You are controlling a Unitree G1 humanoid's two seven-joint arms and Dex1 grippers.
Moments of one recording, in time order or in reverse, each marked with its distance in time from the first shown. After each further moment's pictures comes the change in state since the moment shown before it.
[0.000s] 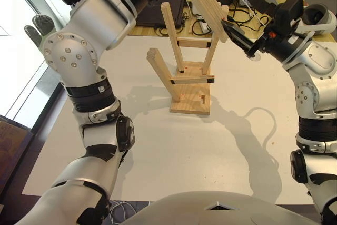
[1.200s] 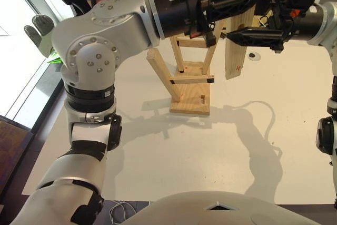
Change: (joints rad) left arm -0.048 0.139 -0.338 -0.156 0.342 0.047 -0.728; right arm -0.366 -0.215 0.075 0.290 0.305 0.451 0.629
